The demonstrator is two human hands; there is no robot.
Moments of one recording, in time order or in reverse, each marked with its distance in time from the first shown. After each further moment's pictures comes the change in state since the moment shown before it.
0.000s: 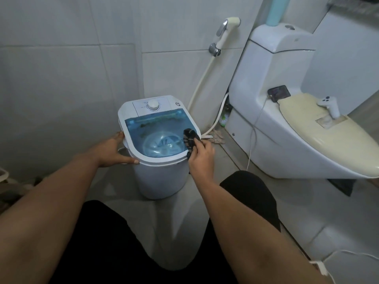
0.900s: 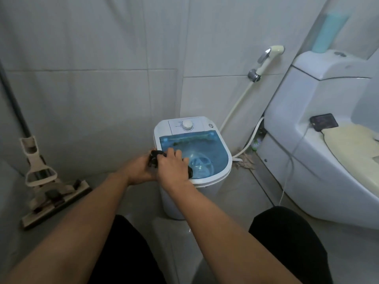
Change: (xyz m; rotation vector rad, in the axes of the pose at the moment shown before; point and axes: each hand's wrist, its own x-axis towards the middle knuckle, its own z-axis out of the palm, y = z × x) left_hand -0.011 -0.003 0.004 -0.034 0.103 -0.072; right_hand -0.005 -0.159 0.063 -0.402 -0.458 -0.458
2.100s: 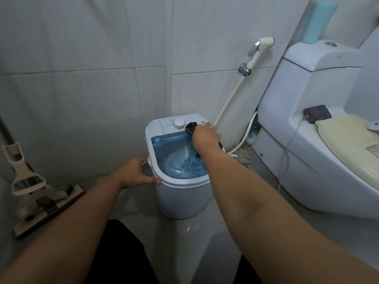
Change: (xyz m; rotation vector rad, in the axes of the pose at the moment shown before) left_hand 0.003 0.006 0.008 -0.065 -0.024 0.048; right_hand 0.086 0.124 -0.041 -0.048 -0.110 0.397
